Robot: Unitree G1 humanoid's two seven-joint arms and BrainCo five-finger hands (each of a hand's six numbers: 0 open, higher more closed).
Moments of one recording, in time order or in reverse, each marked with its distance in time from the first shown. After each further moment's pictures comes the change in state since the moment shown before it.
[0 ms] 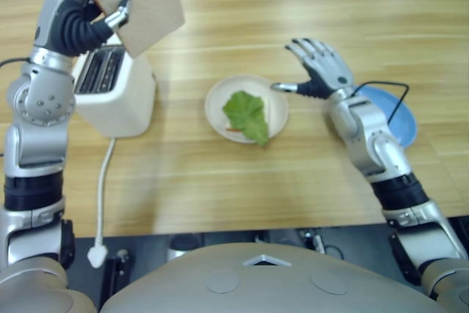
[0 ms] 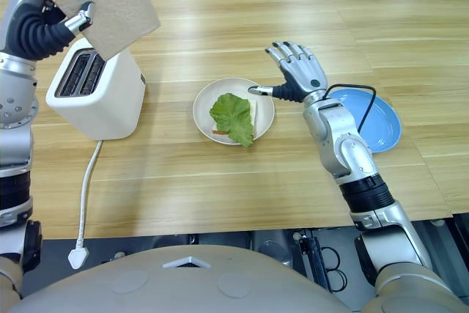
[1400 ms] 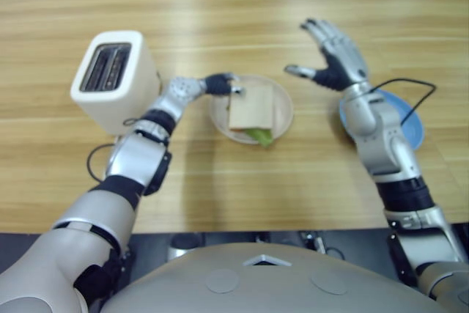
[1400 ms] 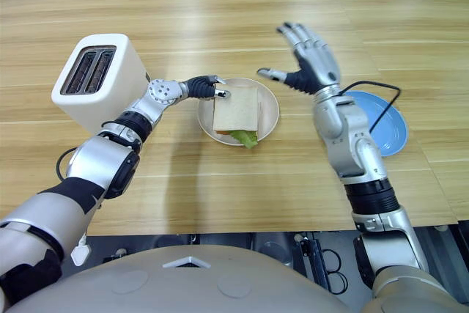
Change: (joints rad) left arm -0.586 -0.524 -0.420 1.578 0.096 -0.188 -0.318; right arm 0.068 0.019 0.055 -0.082 0.132 -0.118 0.064
